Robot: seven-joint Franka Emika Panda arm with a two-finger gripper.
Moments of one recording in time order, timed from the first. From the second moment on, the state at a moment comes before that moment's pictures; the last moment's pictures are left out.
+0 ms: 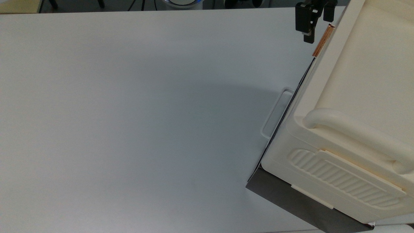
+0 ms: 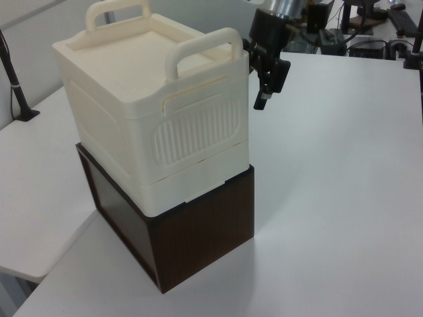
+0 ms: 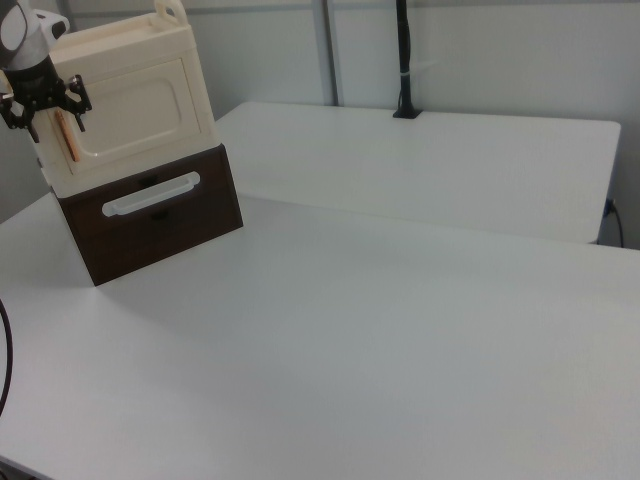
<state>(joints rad) 0.38 0.21 0.13 -1.39 0.09 1.96 -0.39</state>
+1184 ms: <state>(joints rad) 0.38 0.23 0.13 -1.37 0.10 1.99 -0.49</state>
